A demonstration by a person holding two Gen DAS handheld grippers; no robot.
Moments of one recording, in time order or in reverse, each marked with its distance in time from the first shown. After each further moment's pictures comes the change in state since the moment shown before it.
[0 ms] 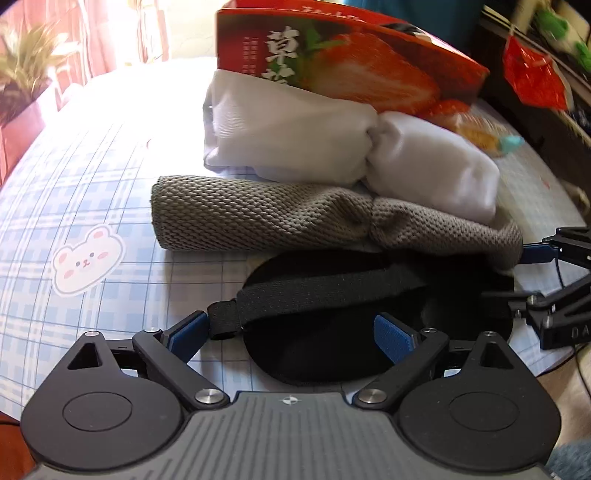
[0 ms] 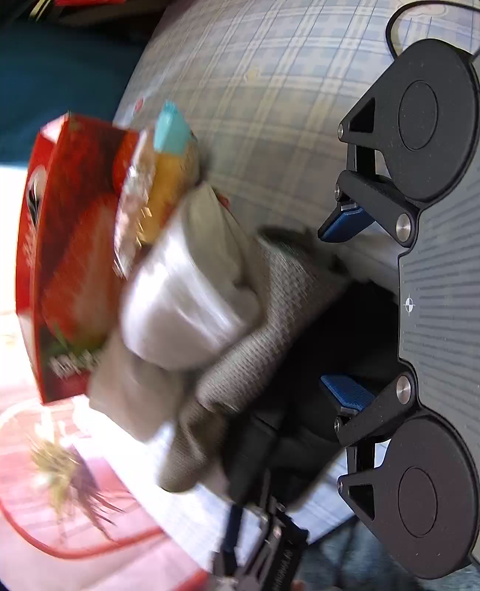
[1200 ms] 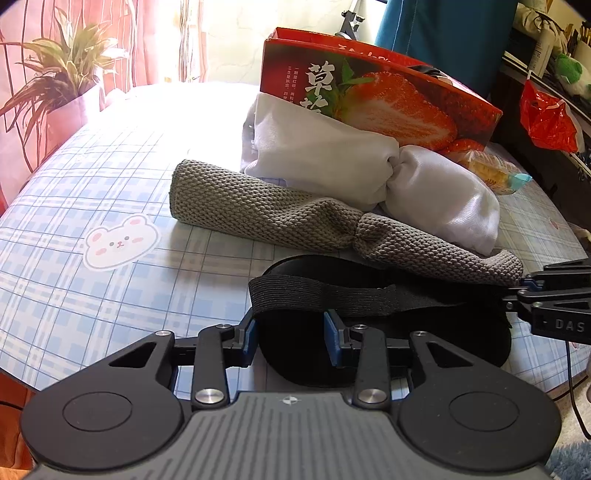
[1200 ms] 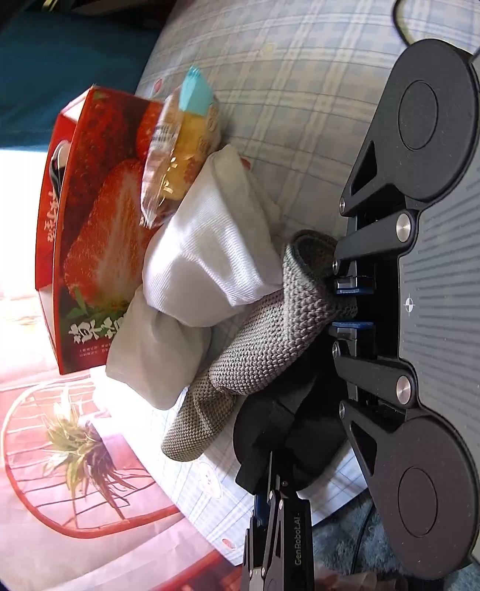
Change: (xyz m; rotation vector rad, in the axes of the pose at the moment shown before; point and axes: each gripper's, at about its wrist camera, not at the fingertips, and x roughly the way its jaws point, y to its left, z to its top) left arm -0.023 0.003 -0.030 -0.117 -0.131 0.043; right arm -0.002 0.018 0.003 0.023 -0.101 0.048
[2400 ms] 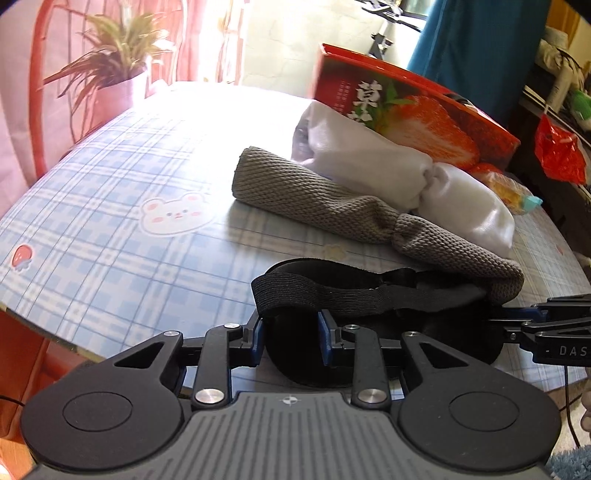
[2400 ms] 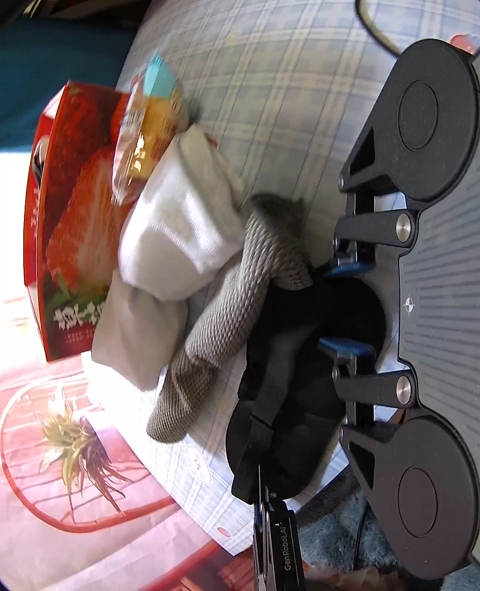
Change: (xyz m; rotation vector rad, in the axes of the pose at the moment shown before) left arm -0.023 0.036 -0.027 -0.116 -0.057 0.019; right arm 0.004 0.022 -0.014 0.031 0.021 0.026
